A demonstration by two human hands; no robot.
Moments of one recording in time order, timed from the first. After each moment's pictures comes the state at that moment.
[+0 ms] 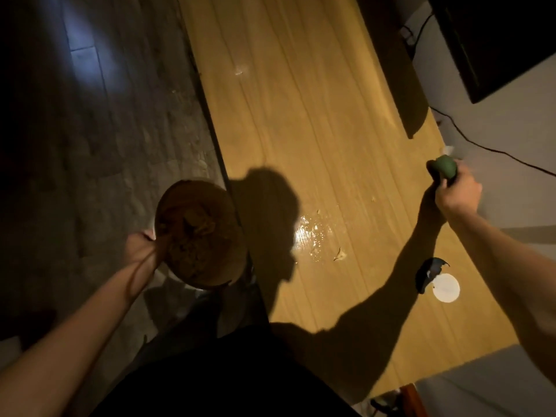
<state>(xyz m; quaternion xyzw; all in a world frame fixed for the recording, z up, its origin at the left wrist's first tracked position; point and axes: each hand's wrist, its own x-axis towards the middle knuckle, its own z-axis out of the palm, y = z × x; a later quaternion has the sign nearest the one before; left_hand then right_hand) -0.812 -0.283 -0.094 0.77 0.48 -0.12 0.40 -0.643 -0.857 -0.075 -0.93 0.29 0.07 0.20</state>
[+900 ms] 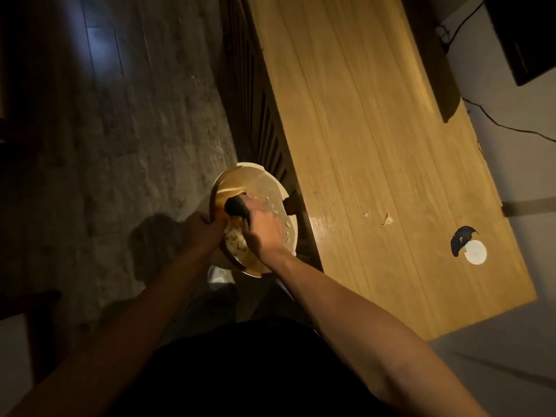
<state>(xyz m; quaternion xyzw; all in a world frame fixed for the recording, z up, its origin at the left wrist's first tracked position) -0.877 -0.247 -0.095 0.74 0.42 -0.18 0.49 -0.850 -0.390 -0.082 -0.92 -0.07 0.22 0.31</state>
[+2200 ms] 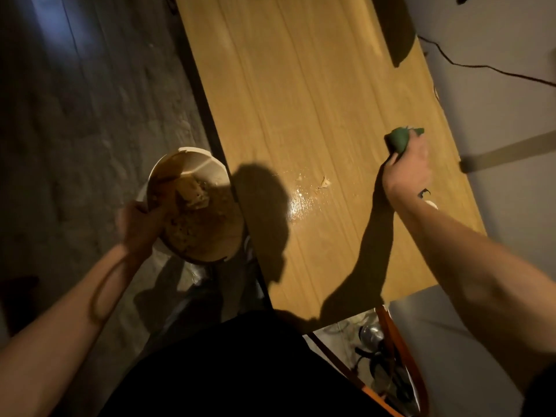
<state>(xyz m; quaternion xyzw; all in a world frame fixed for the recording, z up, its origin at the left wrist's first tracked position) -0.906 -0.326 -0.091 0.79 0.45 -0.07 0.42 -0.766 -0.797 -0.087 -0.96 0.24 -0.01 0.14</state>
